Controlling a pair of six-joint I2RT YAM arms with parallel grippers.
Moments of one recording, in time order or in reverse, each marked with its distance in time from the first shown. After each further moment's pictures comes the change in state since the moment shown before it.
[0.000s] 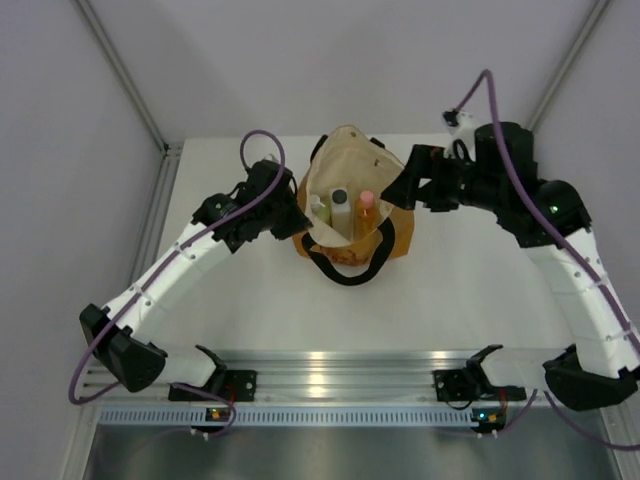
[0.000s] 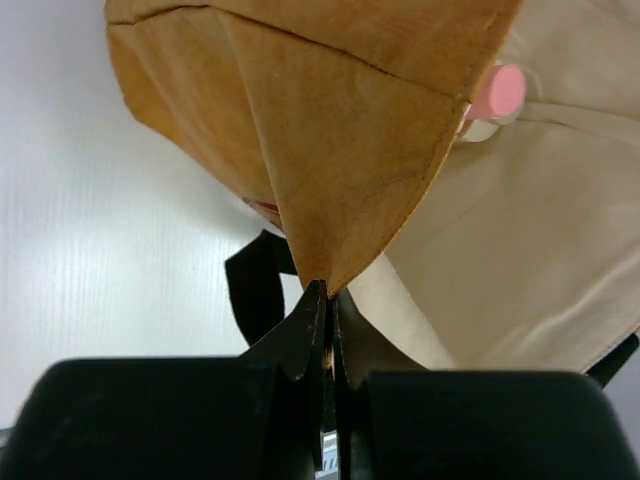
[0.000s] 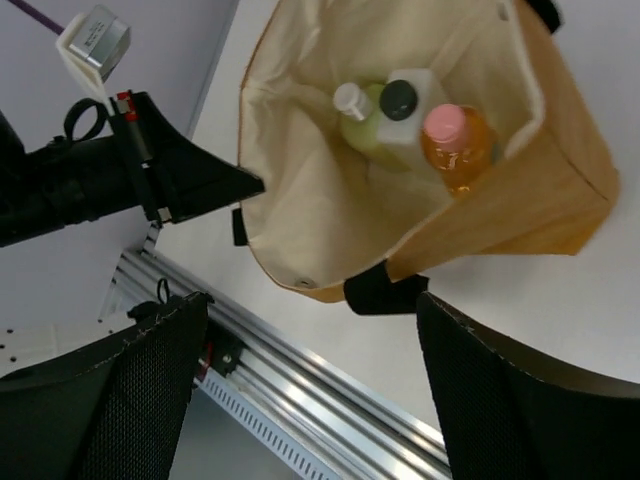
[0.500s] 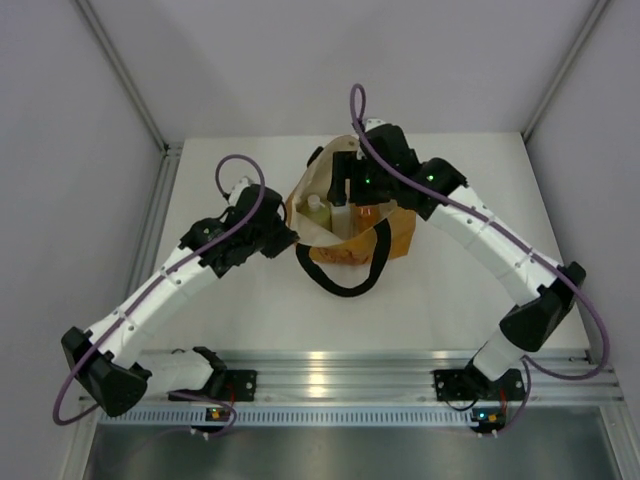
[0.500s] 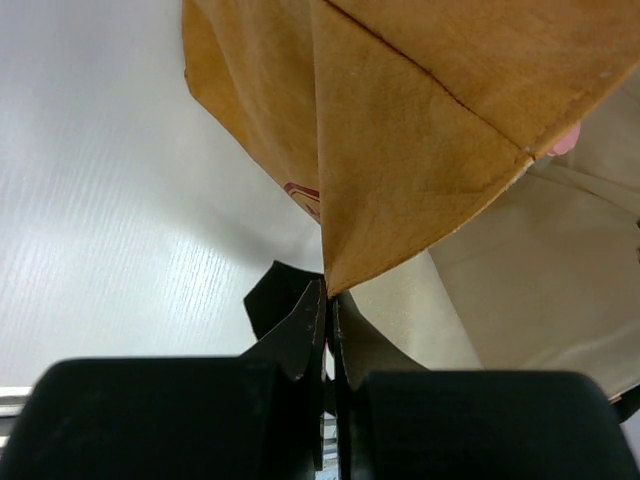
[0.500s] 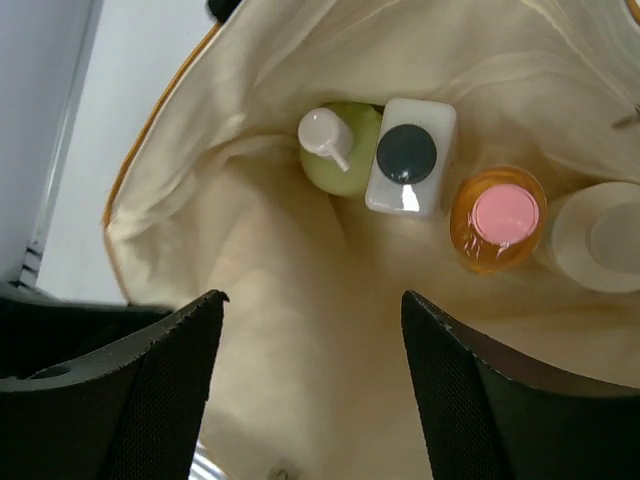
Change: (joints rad) left arm -0.029 -0.166 -0.206 0.016 -0.140 -0.195; right arm 0.302 0.410 0.086 0.151 0.322 0.014
